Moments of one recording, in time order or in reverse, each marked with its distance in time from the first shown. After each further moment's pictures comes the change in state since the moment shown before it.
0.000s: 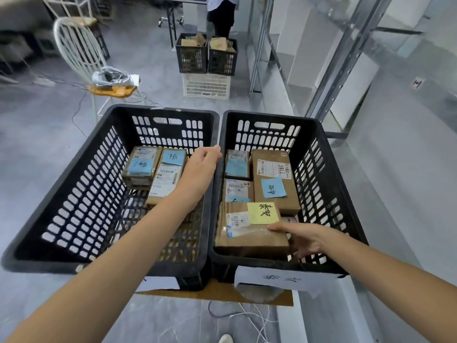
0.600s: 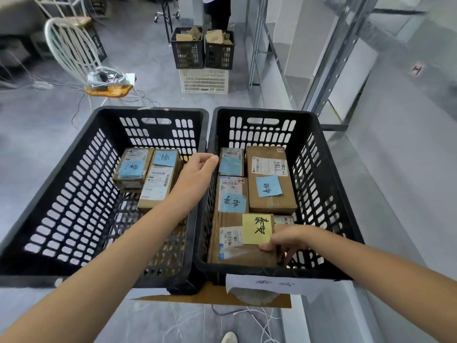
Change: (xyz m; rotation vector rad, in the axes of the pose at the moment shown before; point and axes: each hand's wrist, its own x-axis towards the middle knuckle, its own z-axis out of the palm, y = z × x) left_hand 0.006 -0.006 0.022 0.147 -0.017 -0.014; right_hand 0.015 -0.012 0.006 -0.543 -0.027 0.049
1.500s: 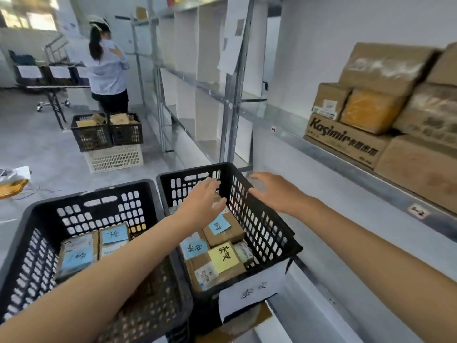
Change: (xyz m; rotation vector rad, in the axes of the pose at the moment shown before) left_hand -0.033 0.085 -0.005 0.684 -0.396 0.711; right_hand -0.240 -0.060 0.026 -0.271 1.196 -0.307
